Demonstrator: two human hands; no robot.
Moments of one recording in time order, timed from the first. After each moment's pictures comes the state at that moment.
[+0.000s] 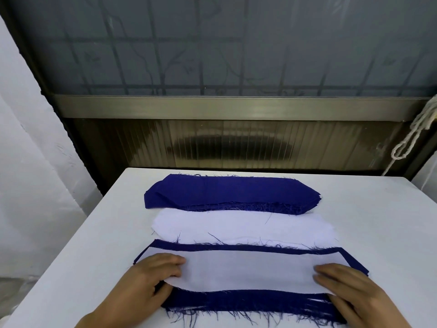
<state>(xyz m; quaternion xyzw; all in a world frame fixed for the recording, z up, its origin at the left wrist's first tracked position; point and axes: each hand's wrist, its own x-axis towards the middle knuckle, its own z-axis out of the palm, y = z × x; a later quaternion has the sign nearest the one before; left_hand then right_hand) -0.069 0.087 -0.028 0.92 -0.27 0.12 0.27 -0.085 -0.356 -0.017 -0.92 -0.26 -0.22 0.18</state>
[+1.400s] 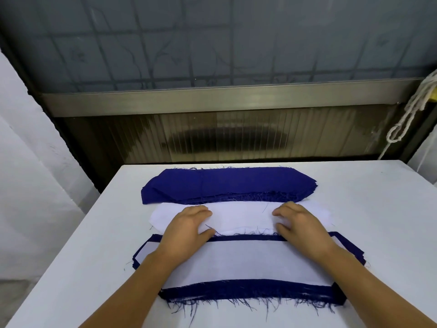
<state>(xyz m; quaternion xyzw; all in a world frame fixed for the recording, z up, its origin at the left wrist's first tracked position) 0.015 0.012 -0.024 0.96 -0.15 0.08 0.22 0.018 -0.296 -0.017 -0.97 -0.12 -0.04 0.21</state>
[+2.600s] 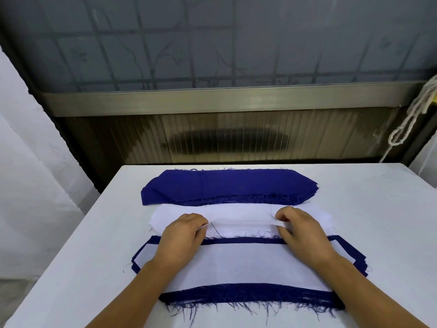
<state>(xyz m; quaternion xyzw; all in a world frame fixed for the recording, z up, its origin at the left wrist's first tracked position) 0.004 0.014 -0.027 0.94 -0.16 0.17 0.23 0.012 -0.294 -0.023 -0.96 -0.11 -0.10 0.24</state>
